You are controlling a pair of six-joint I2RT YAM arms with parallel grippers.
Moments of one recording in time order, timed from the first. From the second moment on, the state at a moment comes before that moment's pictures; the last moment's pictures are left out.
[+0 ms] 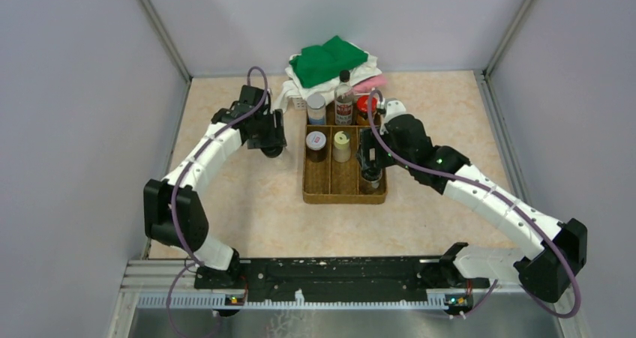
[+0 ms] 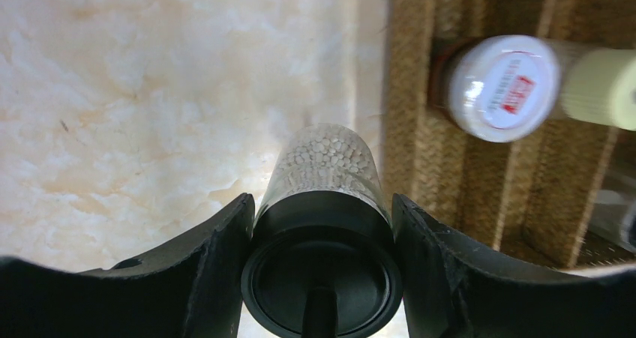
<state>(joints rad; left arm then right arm) -0.28 1.55 1.29 -0.72 0.02 -0.35 0.71 1.17 1.06 -0.48 0.15 0.35</state>
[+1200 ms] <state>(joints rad) -0.62 1.57 1.36 -0.71 -0.07 -0.35 0.69 1.02 0.97 -0.50 0.30 0.40</state>
